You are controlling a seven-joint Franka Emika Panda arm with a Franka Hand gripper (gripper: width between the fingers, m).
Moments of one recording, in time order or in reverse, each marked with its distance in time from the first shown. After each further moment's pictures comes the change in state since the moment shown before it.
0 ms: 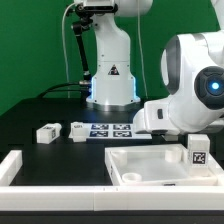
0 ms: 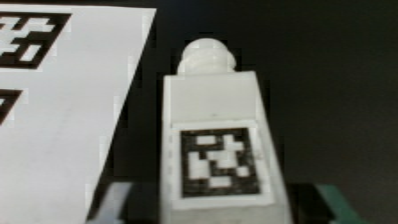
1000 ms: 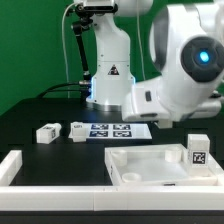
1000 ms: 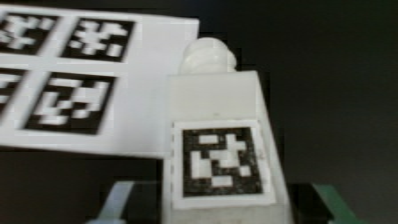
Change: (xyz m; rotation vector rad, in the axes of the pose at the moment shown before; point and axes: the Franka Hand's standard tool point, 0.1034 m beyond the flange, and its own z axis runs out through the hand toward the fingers) arm -0.023 0.046 -0.104 0.059 0.076 -0.036
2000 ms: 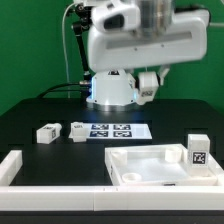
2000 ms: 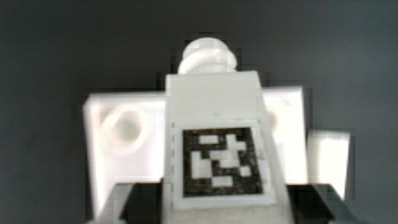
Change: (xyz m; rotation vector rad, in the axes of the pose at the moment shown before) arm -0.005 0.059 -0.152 -0.006 0.673 -0.084
